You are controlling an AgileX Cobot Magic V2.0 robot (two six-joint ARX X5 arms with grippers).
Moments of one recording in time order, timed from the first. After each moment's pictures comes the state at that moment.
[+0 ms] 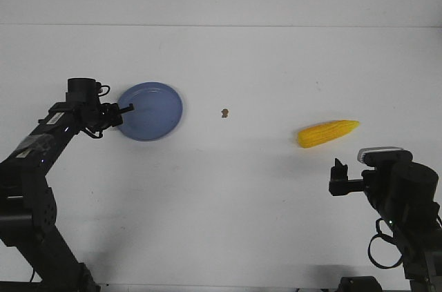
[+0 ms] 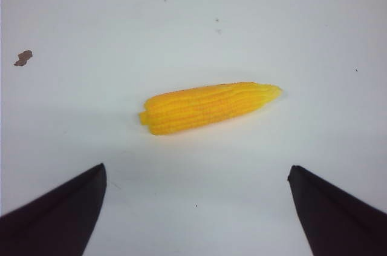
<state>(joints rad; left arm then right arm) 0.07 1.86 1.34 -0.38 0.20 -0.23 0.03 0.75 0.97 -0.82 -0.05 0.00</state>
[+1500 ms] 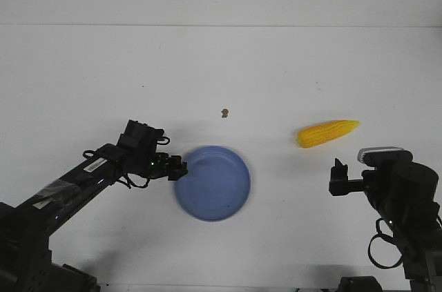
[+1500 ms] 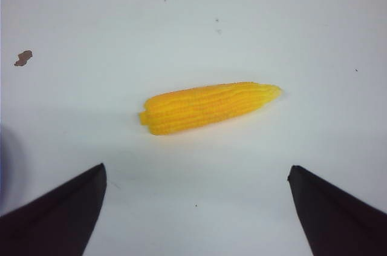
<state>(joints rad) -0.35 1.57 0.95 -0.34 0.47 -0.28 0.03 0.75 0.97 -0.82 -0.05 0.00</state>
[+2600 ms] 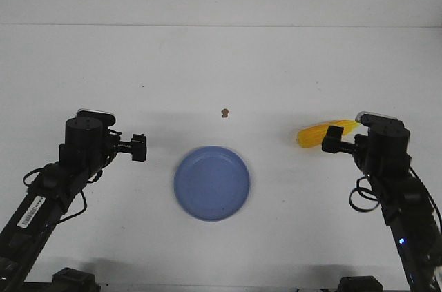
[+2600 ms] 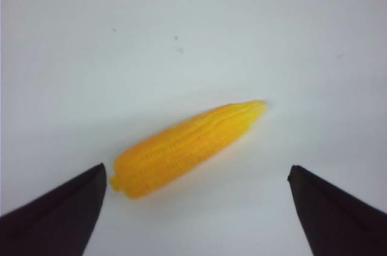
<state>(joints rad) -0.21 1.13 0.97 -0.40 0.00 -0.06 0.03 1.09 0.97 -0.52 0.06 0.29</state>
